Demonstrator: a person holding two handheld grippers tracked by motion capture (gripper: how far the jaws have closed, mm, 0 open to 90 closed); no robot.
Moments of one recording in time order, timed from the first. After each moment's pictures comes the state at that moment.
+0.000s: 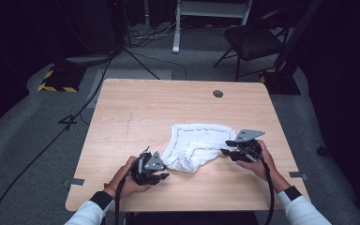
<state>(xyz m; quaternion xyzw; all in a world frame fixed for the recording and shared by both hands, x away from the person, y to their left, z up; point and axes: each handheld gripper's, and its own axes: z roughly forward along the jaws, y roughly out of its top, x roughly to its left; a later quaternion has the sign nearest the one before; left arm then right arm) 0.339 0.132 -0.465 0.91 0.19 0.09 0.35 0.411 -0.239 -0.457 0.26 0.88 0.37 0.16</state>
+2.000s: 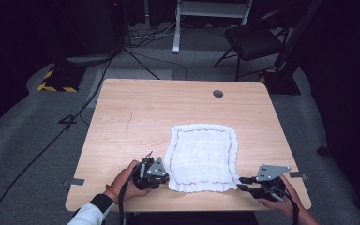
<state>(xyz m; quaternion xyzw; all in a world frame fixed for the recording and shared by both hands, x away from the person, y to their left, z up) 0.326 0.127 -0.469 0.93 0.15 0.08 0.33 0.299 -0.290 -0.463 0.23 0.90 0.37 0.10</state>
